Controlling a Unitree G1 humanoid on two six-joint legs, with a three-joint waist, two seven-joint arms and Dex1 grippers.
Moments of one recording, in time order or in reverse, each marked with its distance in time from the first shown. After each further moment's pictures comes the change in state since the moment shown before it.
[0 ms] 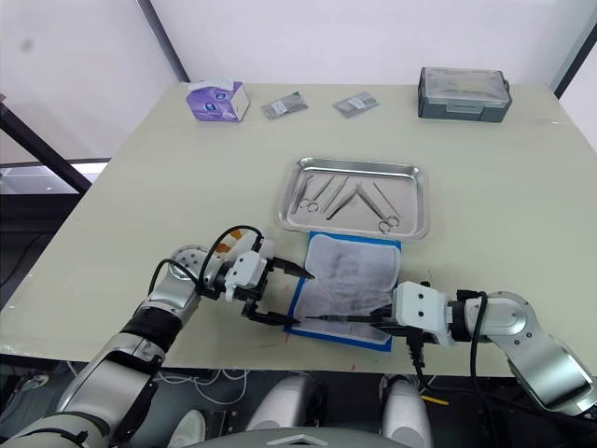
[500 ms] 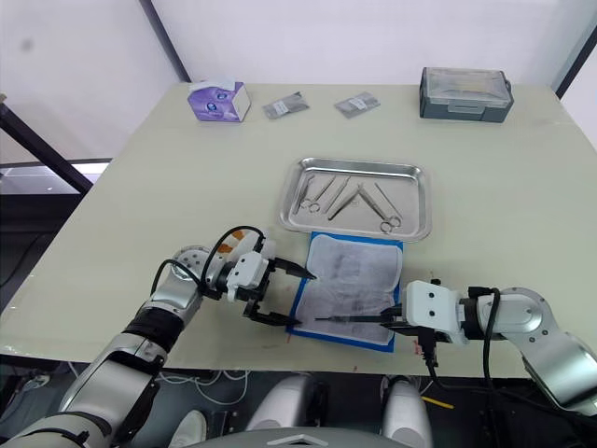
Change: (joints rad) left arm 0.001 -0.007 -0.002 0.000 0.000 0.000 0.000; right arm 0.018 -0.063 -0.050 -0.010 0.011 -0.019 0.032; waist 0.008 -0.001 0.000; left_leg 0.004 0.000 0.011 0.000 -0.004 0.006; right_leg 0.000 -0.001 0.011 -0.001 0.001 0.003
